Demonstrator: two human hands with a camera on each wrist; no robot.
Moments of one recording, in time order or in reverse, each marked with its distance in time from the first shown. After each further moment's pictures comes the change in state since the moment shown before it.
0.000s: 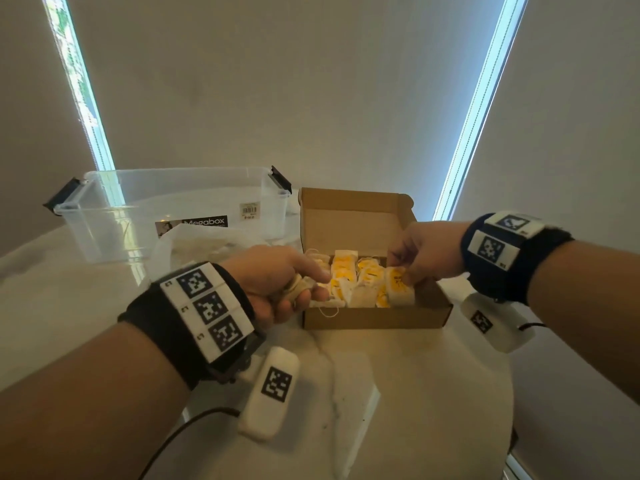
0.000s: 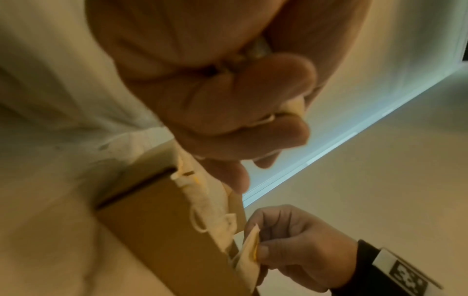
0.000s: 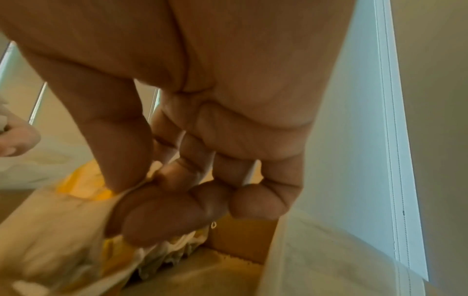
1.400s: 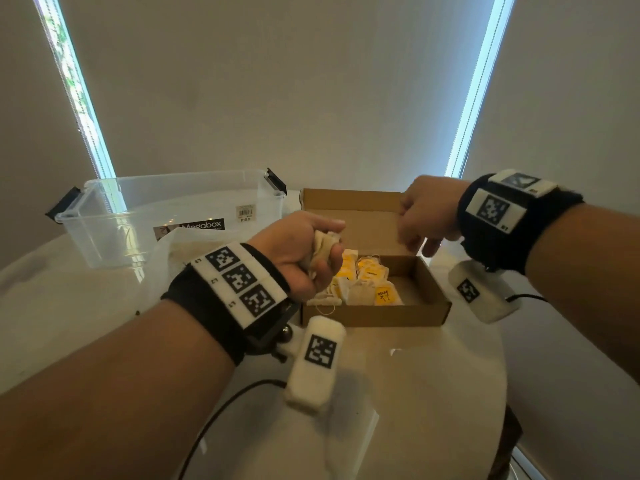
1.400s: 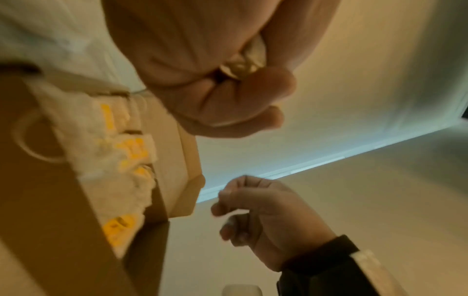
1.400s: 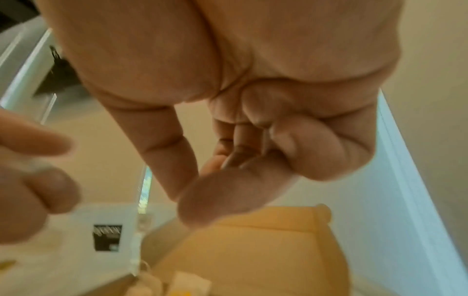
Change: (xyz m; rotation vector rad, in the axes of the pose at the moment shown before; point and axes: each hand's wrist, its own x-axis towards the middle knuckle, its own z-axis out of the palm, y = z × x) left_hand -0.006 0.029 0.038 -0.348 -0.057 0.041; right_hand -0.018 -0.019 -0.030 0.121 0.290 0.170
